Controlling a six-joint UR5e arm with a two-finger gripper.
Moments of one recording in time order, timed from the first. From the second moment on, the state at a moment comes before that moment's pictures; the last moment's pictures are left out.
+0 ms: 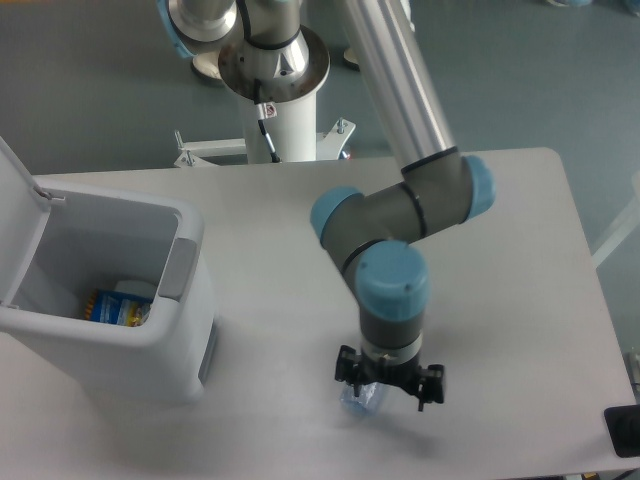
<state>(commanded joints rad) 2.38 -2.25 -1.40 -0.91 1.61 0.72</state>
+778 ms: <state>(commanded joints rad) 2.36 -2.28 -1.39 -0.96 1.60 0.71</state>
